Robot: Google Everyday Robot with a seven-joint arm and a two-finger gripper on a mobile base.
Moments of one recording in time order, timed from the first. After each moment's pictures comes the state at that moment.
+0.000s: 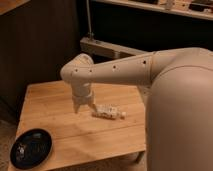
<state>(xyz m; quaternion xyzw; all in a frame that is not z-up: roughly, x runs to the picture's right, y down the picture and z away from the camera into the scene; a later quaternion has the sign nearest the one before) -0.102 0.096 0.704 -0.26 0.23 0.64 0.68</state>
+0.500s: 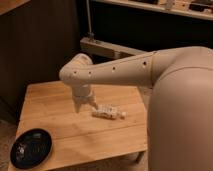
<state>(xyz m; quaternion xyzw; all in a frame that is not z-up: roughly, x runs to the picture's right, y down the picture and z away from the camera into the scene) -0.092 0.076 0.707 -0.23 0.19 0.60 0.75</state>
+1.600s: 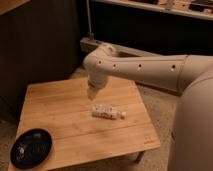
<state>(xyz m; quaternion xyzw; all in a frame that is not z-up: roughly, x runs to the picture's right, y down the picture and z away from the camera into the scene) -0.042 0.009 0.745 -0.24 0.01 0.34 0.91</state>
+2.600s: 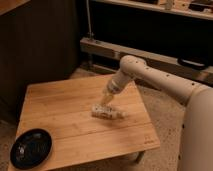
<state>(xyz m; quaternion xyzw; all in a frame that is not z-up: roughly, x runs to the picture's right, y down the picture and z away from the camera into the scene) -0.005 0.045 0.796 -0.37 -0.23 0.17 0.89</state>
